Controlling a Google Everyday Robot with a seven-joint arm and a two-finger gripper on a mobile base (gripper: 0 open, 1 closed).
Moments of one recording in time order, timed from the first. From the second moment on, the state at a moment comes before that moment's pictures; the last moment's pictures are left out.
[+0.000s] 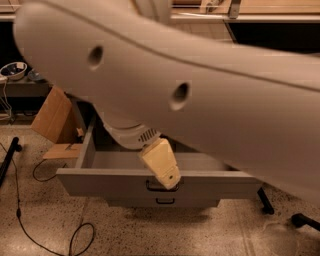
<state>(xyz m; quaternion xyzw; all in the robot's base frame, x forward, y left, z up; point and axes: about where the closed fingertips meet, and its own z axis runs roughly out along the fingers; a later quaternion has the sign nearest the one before) 0.402 0.026 0.896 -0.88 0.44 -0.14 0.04</state>
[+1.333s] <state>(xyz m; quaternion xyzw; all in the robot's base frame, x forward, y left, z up) 0.375 0.070 0.780 -0.93 0.33 -0.10 -0.08</state>
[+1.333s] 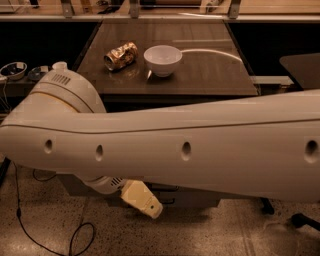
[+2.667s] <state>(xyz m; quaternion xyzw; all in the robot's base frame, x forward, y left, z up) 0.402 0.083 0.774 -0.98 0.13 -0.11 -0.08</state>
